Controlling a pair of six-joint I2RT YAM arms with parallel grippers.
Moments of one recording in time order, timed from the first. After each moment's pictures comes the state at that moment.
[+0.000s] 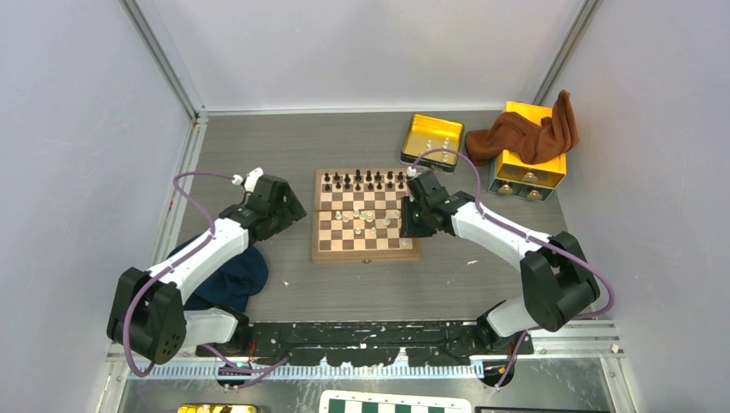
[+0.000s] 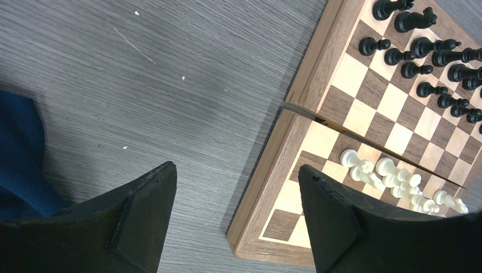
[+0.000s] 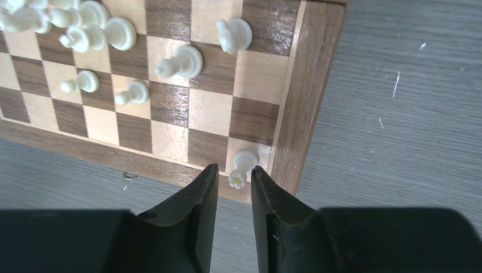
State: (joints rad) left arm -0.41 1.26 0.79 -0.42 -0.28 -0.86; right arm 0.56 1.45 0.90 -0.48 -0.03 0.47
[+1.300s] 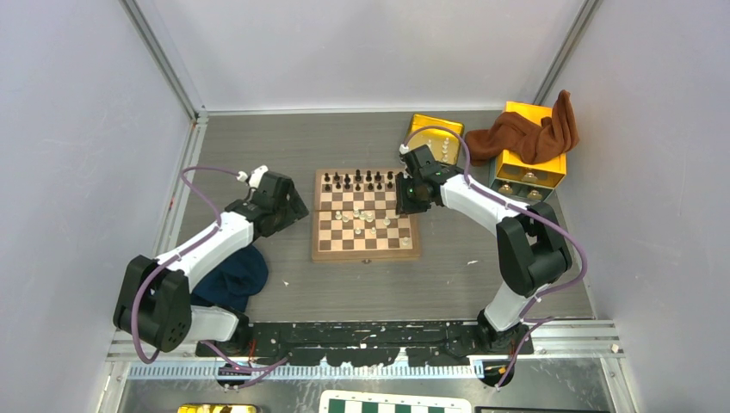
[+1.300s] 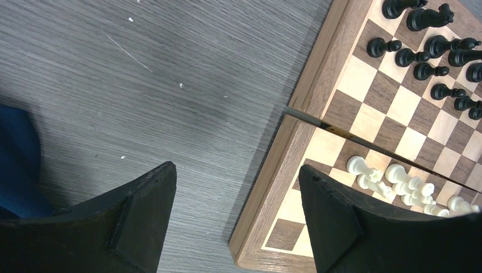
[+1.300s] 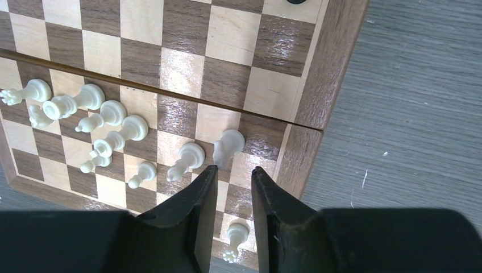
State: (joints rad) left arm -0.41 1.32 0.82 -0.42 -0.28 -0.84; right arm 0.48 1.68 1.15 -0.49 -0.07 0.35
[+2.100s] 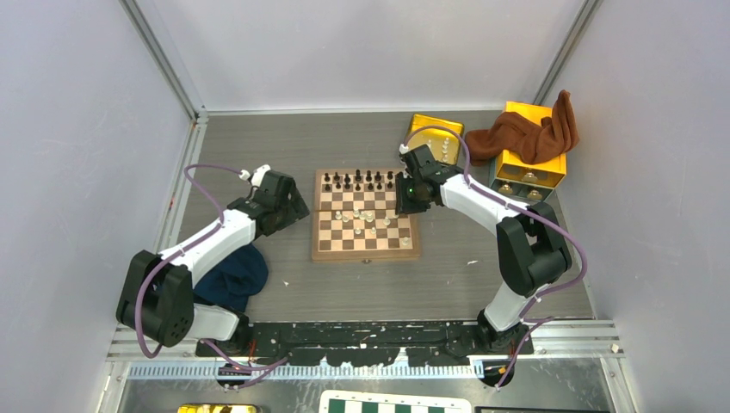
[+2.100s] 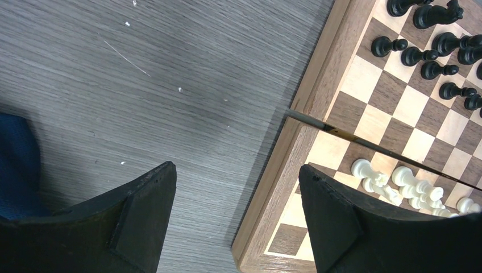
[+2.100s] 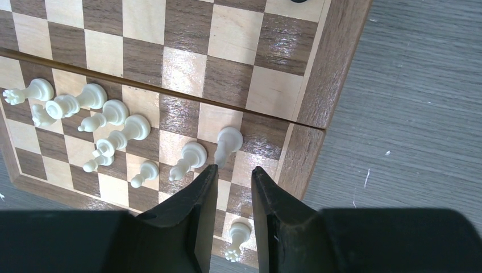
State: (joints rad) left arm -0.41 1.35 0.83 -0.41 -0.28 -0.81; right arm 0.48 1.68 1.15 -0.49 -0.07 0.35
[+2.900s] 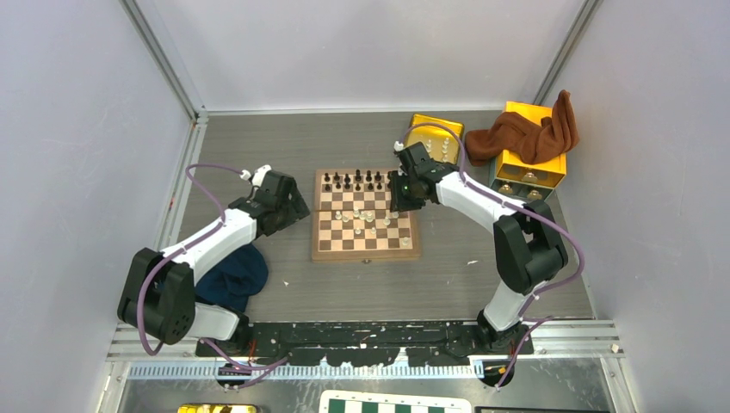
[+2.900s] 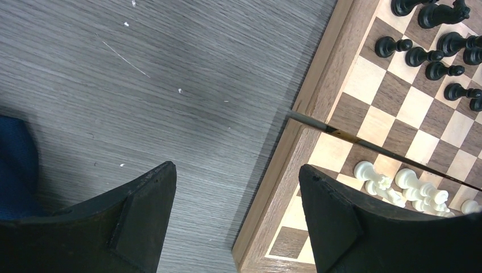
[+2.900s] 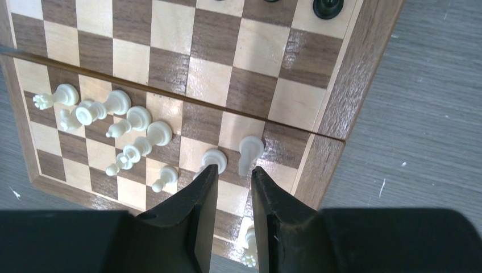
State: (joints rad) left arm -0.41 1.37 0.83 -0.40 -0.28 -0.81; right arm 0.50 1.69 1.19 -0.50 -0.08 0.37
